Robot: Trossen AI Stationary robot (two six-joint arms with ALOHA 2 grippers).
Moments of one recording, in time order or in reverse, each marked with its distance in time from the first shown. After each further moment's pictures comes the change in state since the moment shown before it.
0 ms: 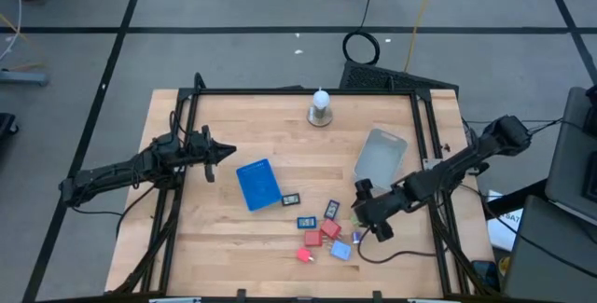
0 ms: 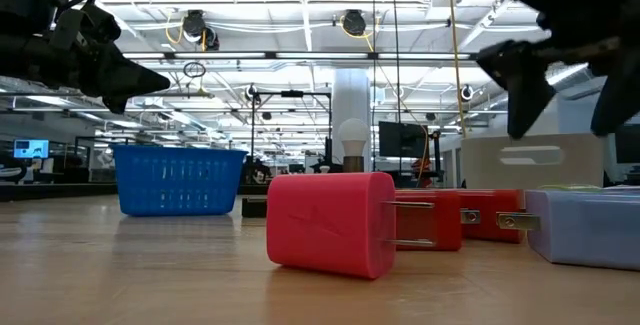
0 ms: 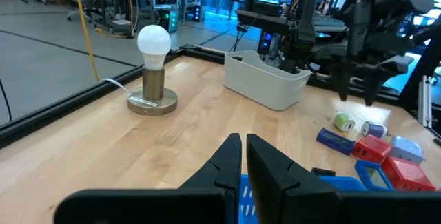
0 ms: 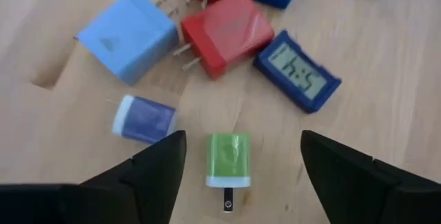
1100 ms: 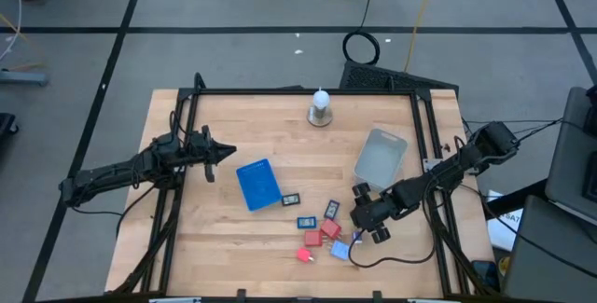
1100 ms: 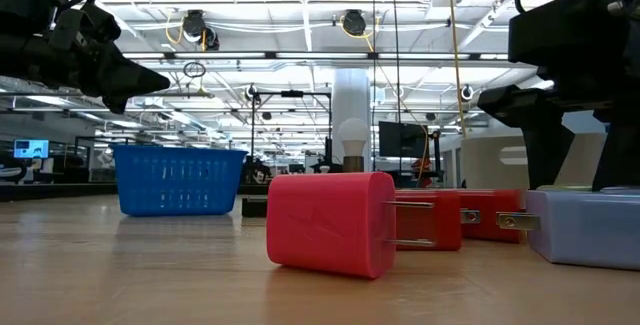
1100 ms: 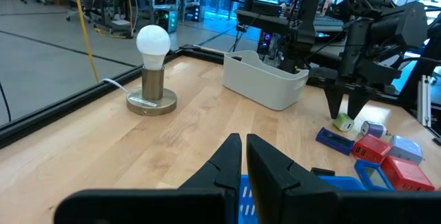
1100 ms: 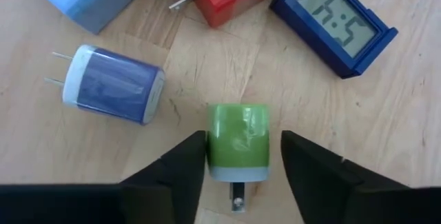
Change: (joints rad) left arm 0.000 0.000 0.000 0.000 0.002 0.002; right arm -0.004 0.155 0.000 0.002 -0.001 0.001
